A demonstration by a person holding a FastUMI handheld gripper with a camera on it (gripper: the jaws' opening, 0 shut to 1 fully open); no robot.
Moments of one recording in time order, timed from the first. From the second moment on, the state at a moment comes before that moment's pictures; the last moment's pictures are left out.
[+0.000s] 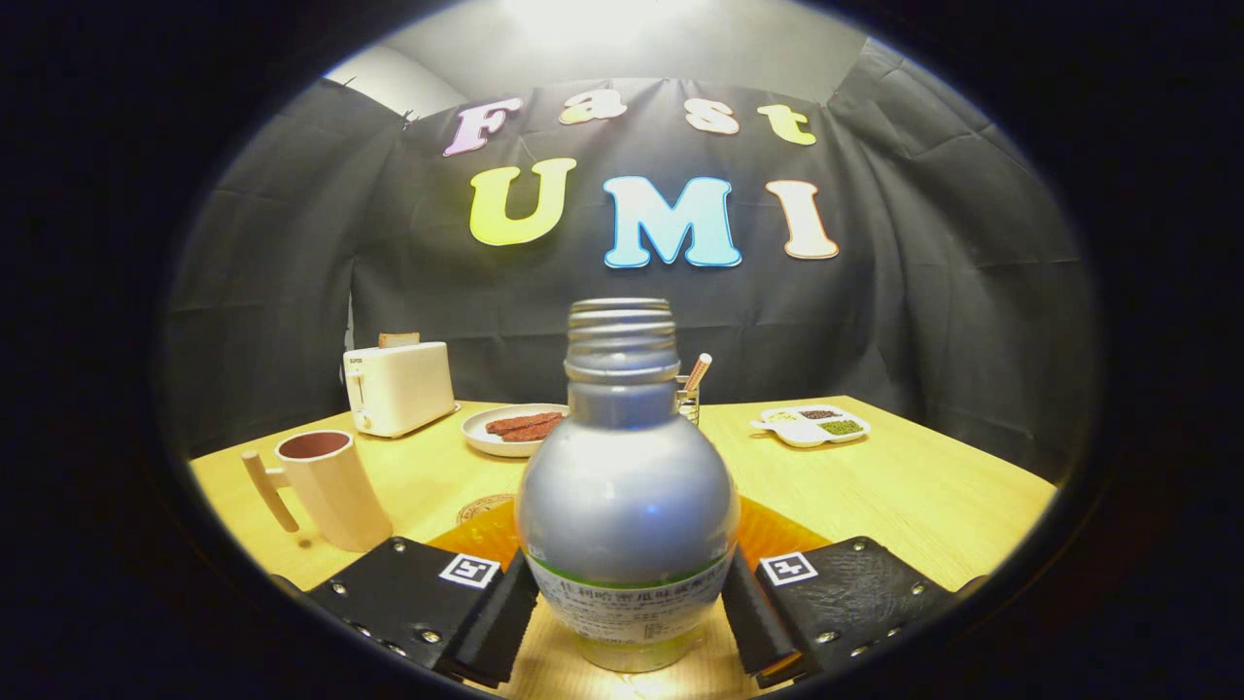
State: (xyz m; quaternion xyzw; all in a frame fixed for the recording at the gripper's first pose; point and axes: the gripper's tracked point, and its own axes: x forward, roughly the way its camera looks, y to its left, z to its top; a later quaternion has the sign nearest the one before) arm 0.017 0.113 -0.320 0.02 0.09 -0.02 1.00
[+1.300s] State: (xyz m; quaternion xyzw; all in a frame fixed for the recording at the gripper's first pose) arm 0.076 0.196 -0.265 -0.41 0.05 0.00 0.91
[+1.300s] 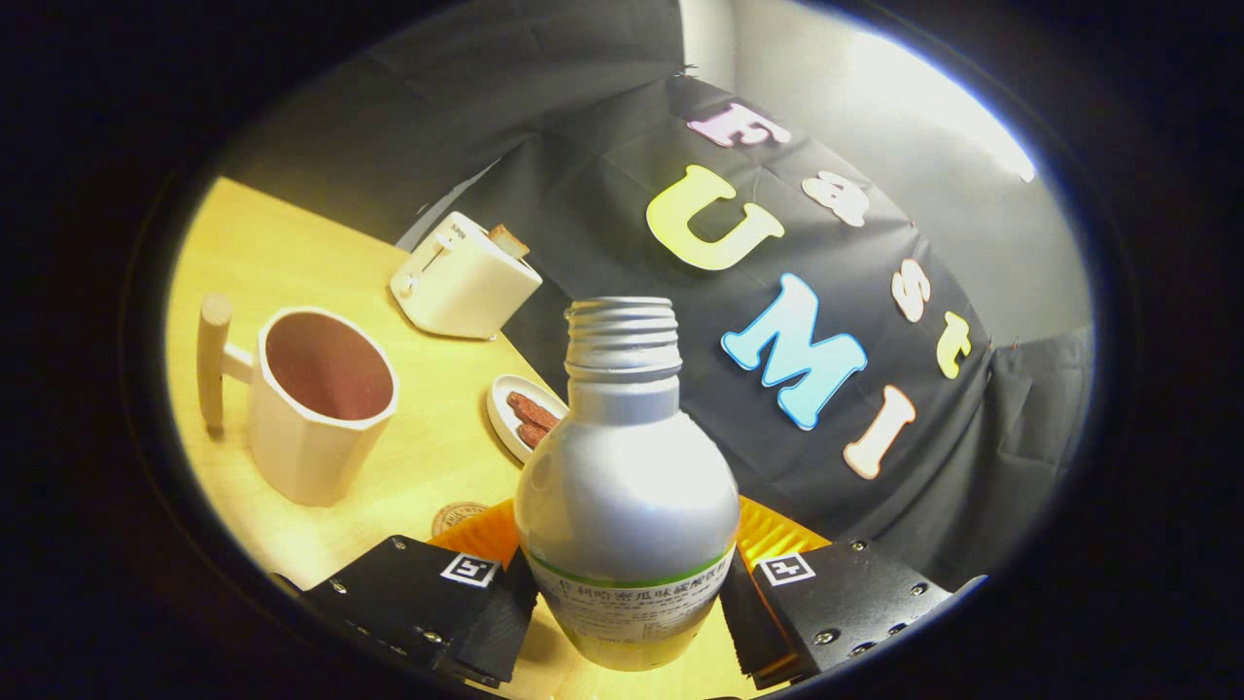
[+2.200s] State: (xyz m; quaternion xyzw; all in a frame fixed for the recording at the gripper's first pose) arm 0.088 0.231 -0.294 -0.58 0.05 0.03 0.81
